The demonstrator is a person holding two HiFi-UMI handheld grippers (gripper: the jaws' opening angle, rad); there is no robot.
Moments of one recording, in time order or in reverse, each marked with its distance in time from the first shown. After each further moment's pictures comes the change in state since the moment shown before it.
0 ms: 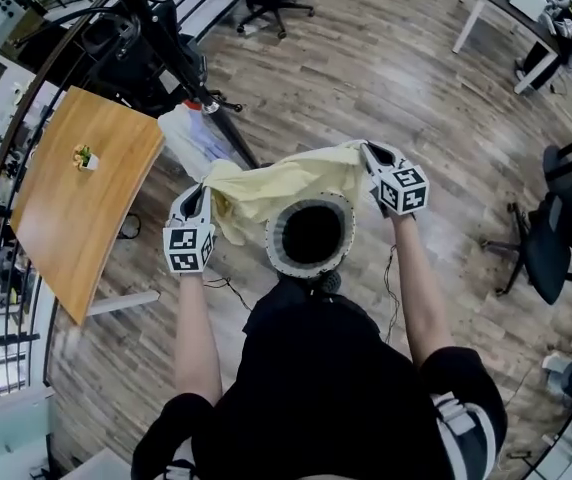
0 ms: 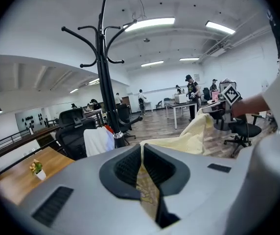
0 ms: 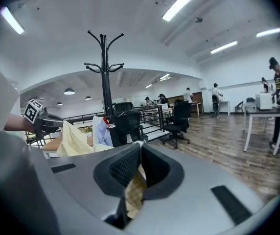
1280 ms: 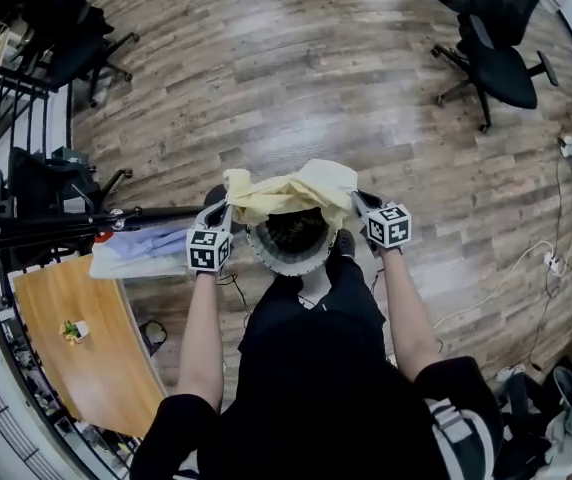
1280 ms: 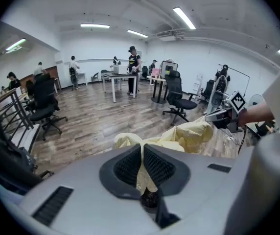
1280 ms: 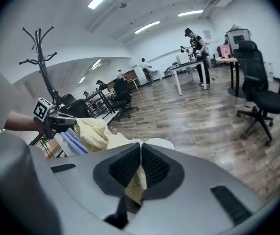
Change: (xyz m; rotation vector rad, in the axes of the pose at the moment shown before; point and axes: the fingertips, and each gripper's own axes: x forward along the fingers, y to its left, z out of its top) left arm 0.201 -0.185 -0.117 0.204 0.362 -0.799; right arm -0.144 0.027 -0.281 0.626 0.181 -0.577
